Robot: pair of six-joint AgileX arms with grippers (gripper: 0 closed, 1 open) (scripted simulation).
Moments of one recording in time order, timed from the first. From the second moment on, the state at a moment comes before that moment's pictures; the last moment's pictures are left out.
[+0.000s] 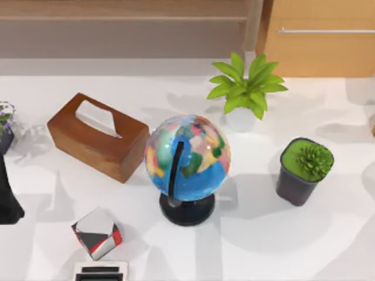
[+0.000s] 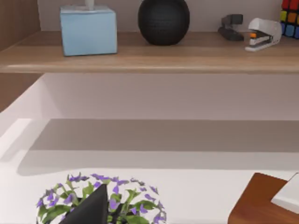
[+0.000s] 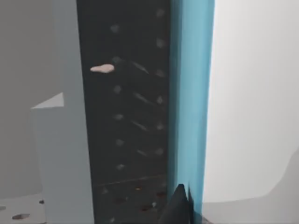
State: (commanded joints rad) left arm 0.00 0.00 0.00 0.00 0.00 0.00; right arm -0.48 1.97 1.01 0.67 -0.43 1.46
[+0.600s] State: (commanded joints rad) left arm 0.00 0.00 0.00 0.00 0.00 0.00; right arm -0.48 1.97 1.01 0.67 -0.43 1.46
